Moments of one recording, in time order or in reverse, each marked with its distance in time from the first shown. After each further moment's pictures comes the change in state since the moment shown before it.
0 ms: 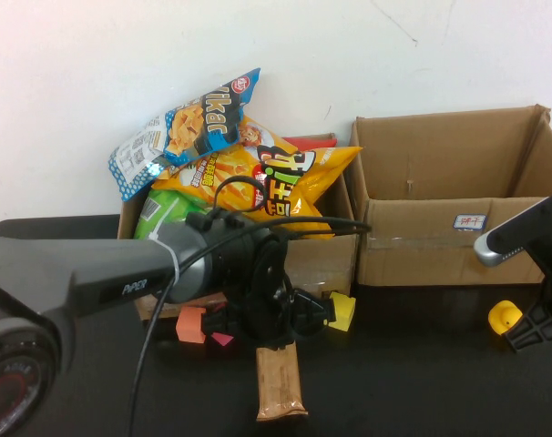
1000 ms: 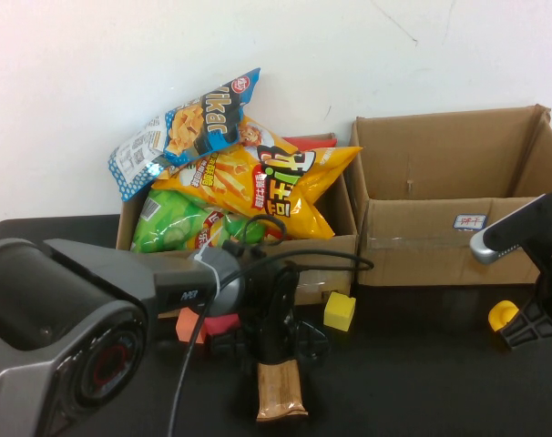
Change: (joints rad) right arm 0.000 0.000 0.000 0.000 -0.035 0.002; left arm 0.009 0.227 -0.097 0.021 -0.042 0.026
